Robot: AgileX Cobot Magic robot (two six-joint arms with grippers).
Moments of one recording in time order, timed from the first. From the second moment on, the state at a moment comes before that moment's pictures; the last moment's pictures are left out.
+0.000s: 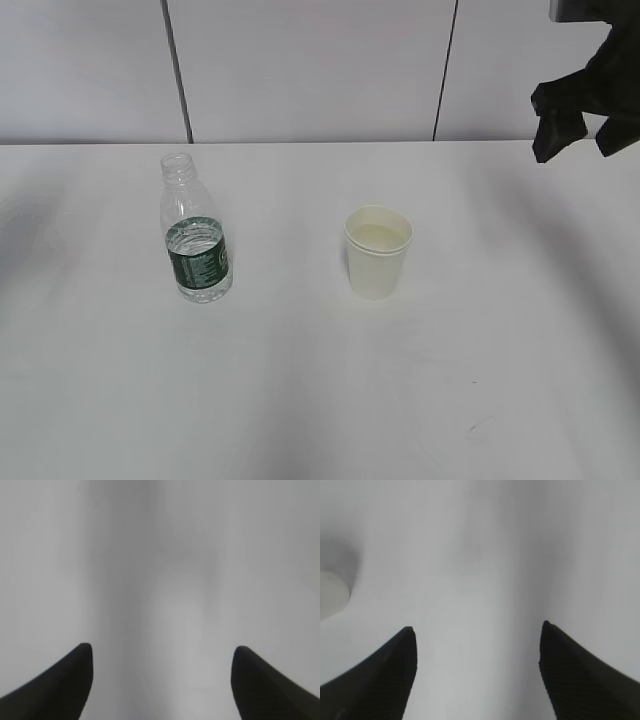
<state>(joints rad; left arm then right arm) 0.07 1.62 -1.26 0.10 0.88 0.01 0.03 1.77 -1.52 0.02 1.01 -0.06</state>
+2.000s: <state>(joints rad) 0.07 0.35 -0.61 -0.13 1.15 0.10 0.03 0.71 -0.67 -0.04 1.18 -0.06</state>
